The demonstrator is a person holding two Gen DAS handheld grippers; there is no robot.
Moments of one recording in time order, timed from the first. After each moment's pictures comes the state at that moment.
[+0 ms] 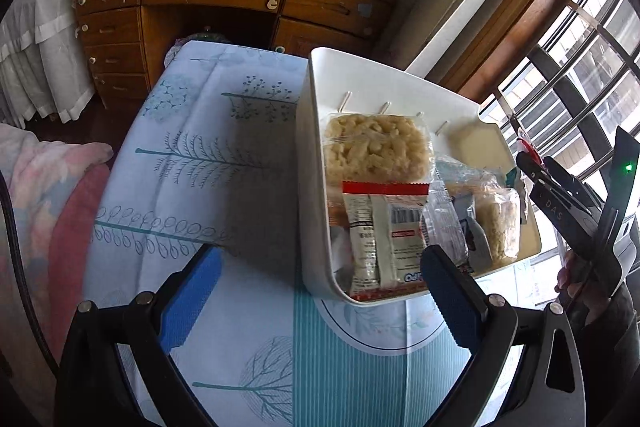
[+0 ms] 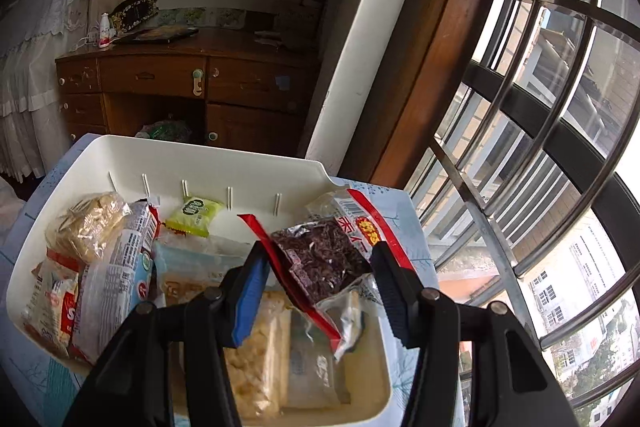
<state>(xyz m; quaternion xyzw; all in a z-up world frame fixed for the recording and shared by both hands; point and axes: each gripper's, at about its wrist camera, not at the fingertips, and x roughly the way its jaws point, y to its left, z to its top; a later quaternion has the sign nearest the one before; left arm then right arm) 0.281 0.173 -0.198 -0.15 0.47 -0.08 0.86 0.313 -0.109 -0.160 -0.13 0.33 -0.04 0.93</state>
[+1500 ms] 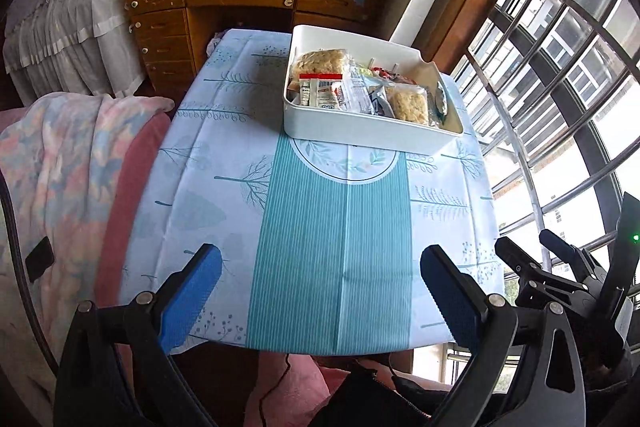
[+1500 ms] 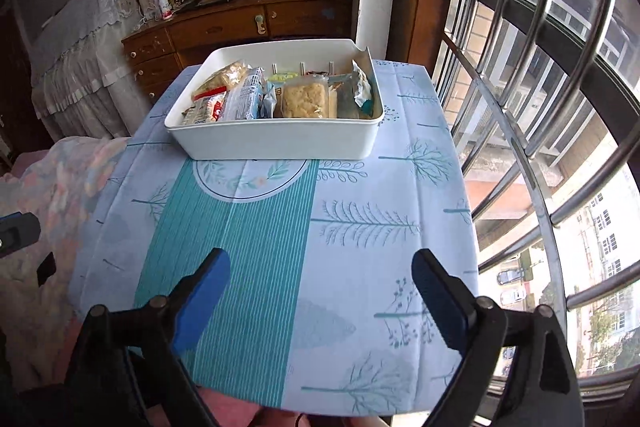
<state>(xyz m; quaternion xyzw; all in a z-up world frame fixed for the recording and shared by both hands) 0.028 0.086 -0.080 -0.11 0.49 -0.01 0.86 0.059 -0.163 -0.122 -0.03 0.46 0.06 0.88</state>
